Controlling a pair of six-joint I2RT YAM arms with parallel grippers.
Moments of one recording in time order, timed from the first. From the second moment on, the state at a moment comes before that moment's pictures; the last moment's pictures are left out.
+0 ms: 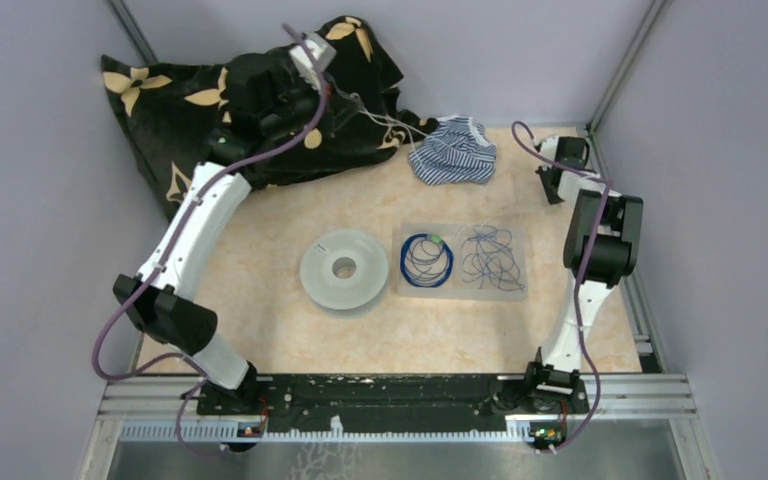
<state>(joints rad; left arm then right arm) -0.42 1.64 1.82 -0.30 0.51 0.02 -0.18 2.09 1.45 -0.22 0.11 -0.50</state>
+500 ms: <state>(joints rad) -0.12 1.51 1.99 -0.32 0.58 0.03 -0.21 2.09 1.45 -0.19 0.15 -0.52</state>
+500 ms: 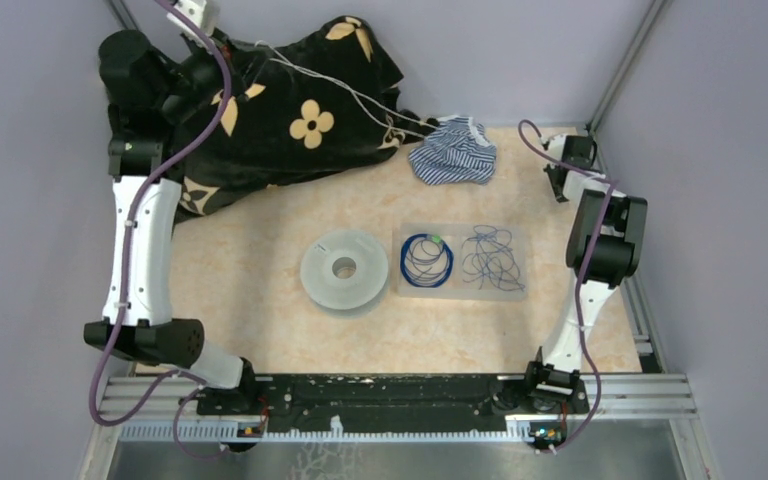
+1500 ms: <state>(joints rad) 0.53 1.64 2.13 -0.13 0.77 -0.23 -0.25 2.08 1.53 -0.28 0.04 -0.51</state>
